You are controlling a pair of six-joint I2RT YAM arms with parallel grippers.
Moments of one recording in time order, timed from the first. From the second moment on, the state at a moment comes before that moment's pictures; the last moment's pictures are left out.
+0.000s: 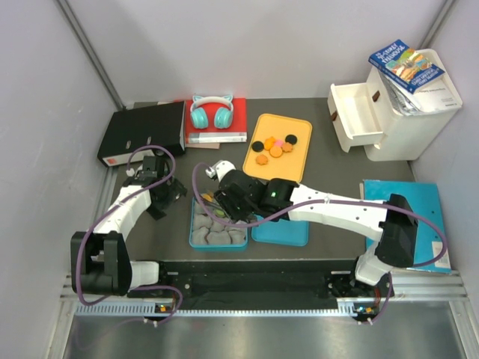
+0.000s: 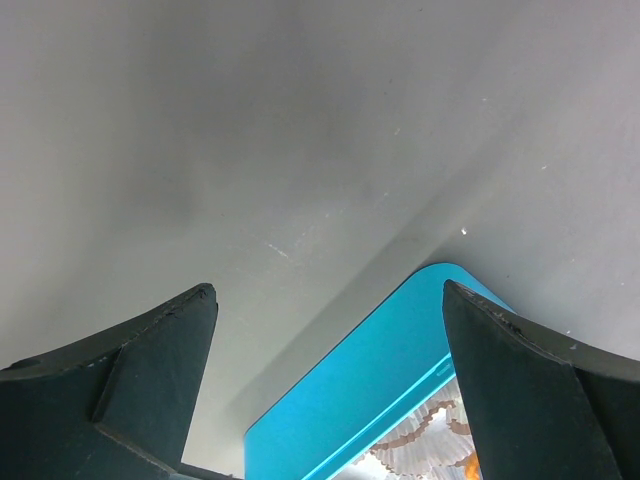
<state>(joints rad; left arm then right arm) -0.05 1.29 0.78 -0.64 -0.09 -0.83 1.19 1.62 1.40 -0.62 0.22 0.32</state>
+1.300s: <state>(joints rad) -0.05 1.32 0.78 -0.63 -0.07 -0.81 0.77 1.48 1.27 -0.67 0.38 0.32</state>
